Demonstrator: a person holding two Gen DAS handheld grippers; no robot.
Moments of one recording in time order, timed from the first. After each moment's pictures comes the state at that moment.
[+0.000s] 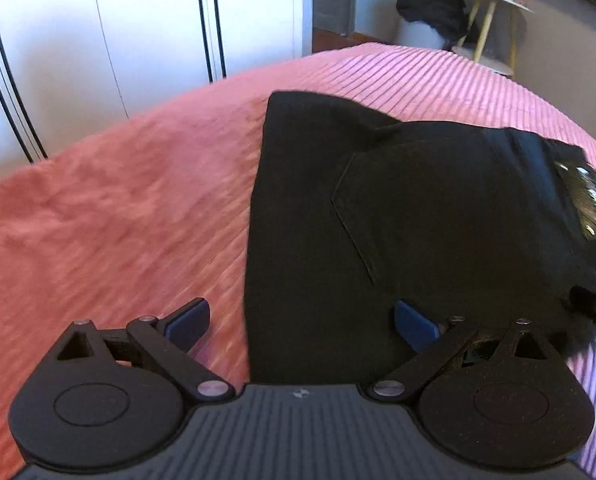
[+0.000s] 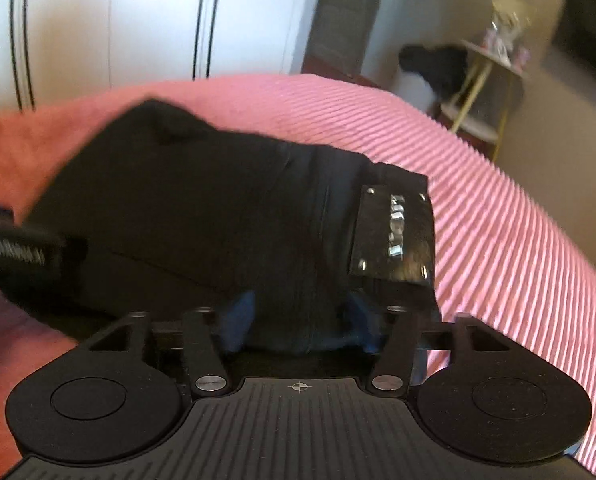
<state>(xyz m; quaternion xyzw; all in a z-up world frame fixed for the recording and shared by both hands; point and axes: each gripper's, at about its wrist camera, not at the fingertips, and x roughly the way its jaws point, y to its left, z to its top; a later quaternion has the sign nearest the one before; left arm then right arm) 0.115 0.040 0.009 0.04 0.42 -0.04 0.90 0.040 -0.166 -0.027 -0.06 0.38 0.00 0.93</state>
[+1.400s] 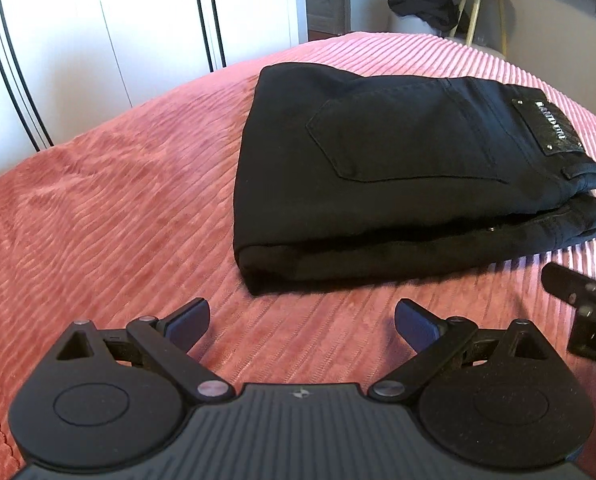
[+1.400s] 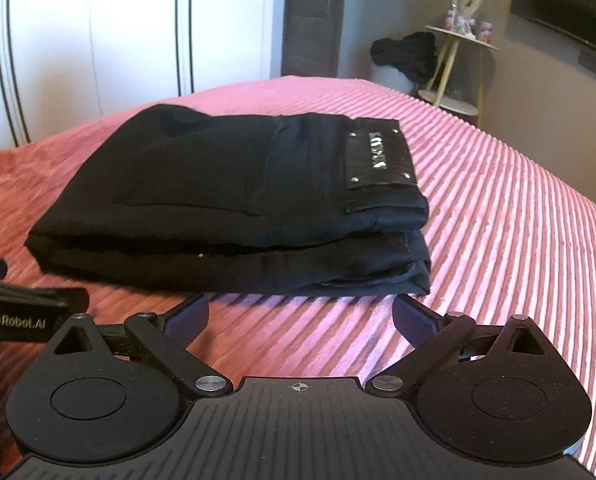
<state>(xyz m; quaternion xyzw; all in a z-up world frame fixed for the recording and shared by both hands) 0.047 0.025 -0.008 0.06 0.42 -0.03 0.91 -0.012 -0.169 -0.056 -0.01 0.34 -0.03 0.94</state>
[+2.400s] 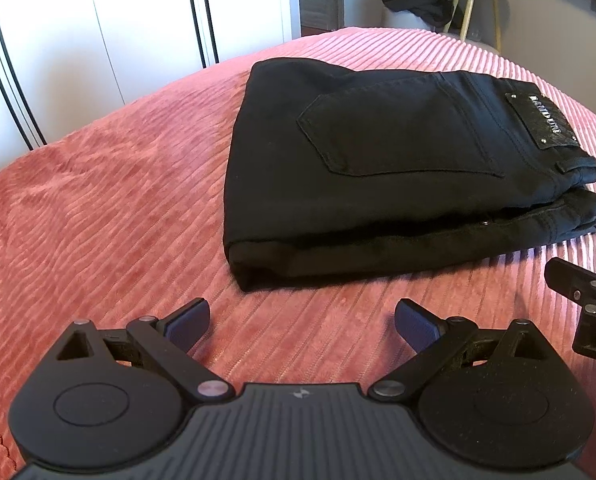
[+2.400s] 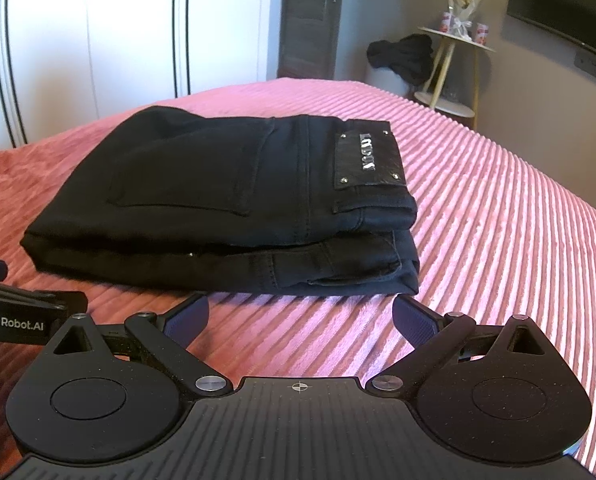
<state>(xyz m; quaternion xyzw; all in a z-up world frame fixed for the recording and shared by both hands) 0.047 0.025 -0.010 0.06 0.43 -0.04 0.90 -0.016 -0.171 -0.053 -0.02 0.33 -0.03 0.94</state>
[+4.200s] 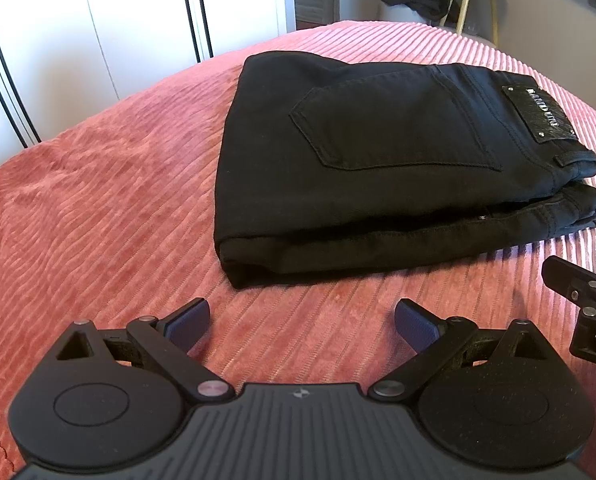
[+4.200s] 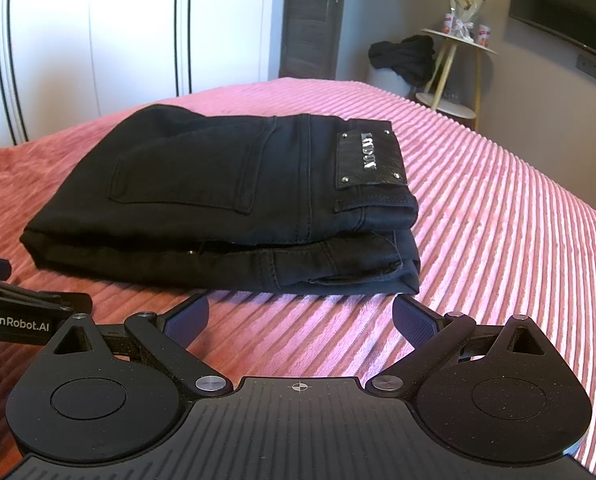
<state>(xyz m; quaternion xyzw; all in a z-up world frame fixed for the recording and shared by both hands) 0.050 0.023 -0.013 0.06 0.43 -0.05 0.90 -0.018 -0.171 -0.055 -0.03 0.33 -0.03 0.94</state>
